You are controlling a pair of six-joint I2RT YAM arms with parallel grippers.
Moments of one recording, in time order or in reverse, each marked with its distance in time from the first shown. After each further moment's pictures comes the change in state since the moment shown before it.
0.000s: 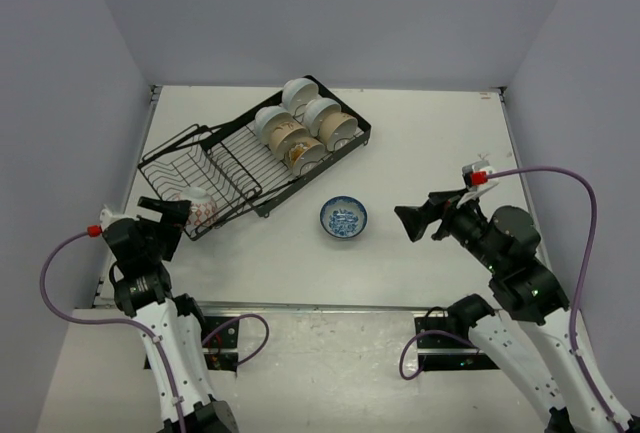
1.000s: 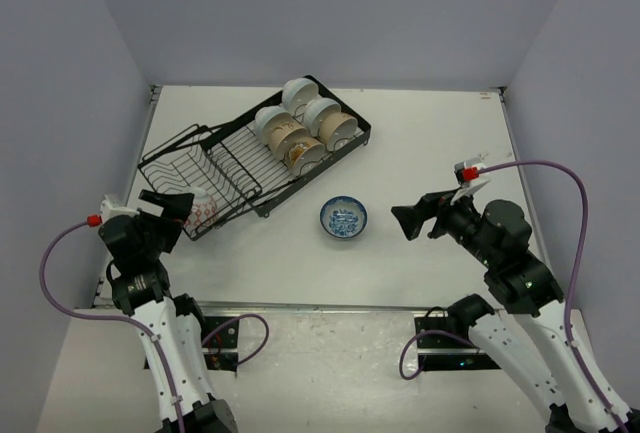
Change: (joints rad) left arm 0.000 0.017 0.032 0.058 0.100 0.027; right arm 0.000 0.042 -0.011 -0.007 -0.002 0.000
